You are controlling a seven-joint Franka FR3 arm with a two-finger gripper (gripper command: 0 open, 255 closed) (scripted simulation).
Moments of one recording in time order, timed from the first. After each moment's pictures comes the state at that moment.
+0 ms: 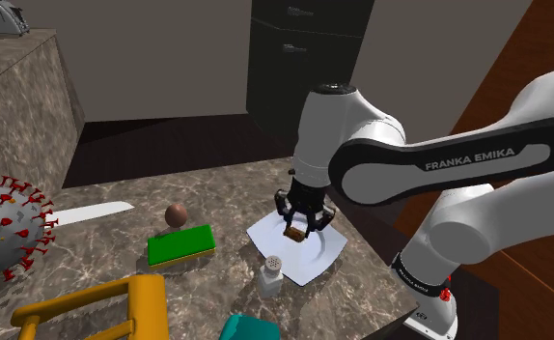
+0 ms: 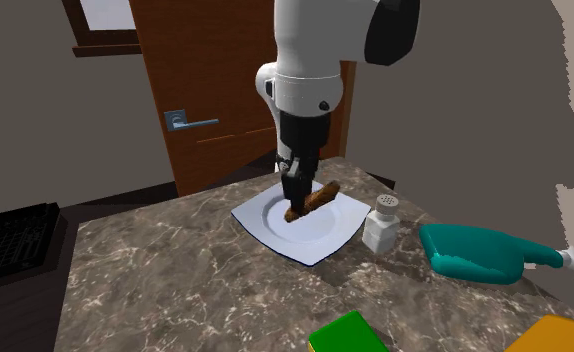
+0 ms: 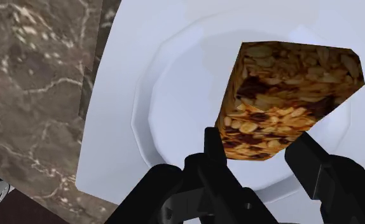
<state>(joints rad) -0.02 -0.67 0.66 -2.72 0.45 2.10 1.55</state>
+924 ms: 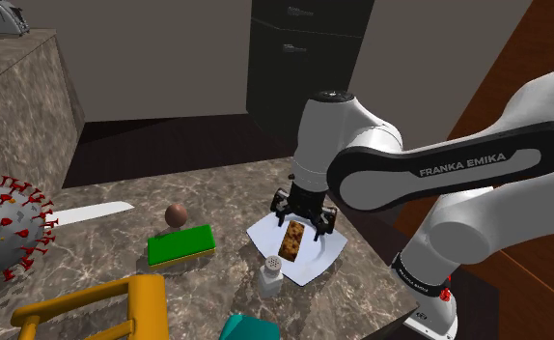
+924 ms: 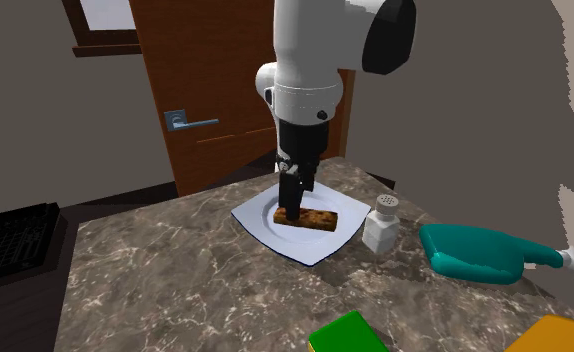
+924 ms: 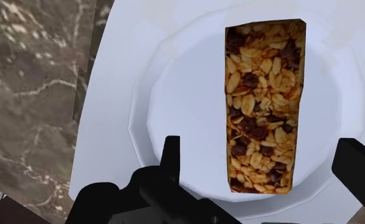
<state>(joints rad) -0.02 -0.65 0.68 -2.74 0.46 2.14 1.55</state>
